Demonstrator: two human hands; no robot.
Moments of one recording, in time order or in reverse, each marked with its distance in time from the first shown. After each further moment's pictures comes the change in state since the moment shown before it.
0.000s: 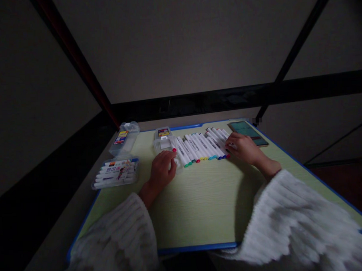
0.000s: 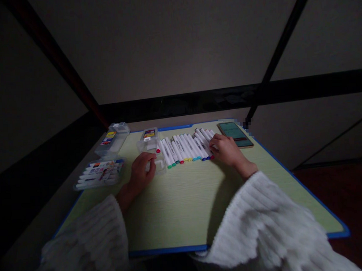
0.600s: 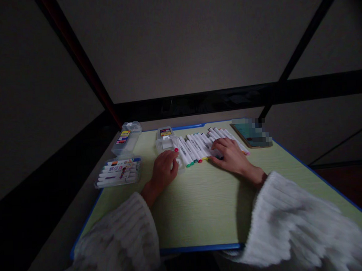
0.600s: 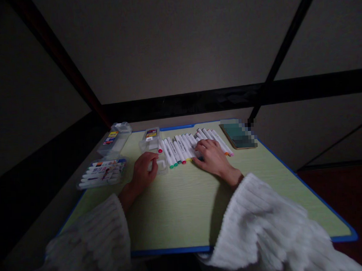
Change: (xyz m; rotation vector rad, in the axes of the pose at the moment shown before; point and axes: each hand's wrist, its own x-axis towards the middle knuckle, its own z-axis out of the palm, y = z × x) left_hand -0.001 0.001 0.002 0.023 -0.023 -0.005; right_hand 0.001 -0.052 0.014 0.034 0.106 -0.094
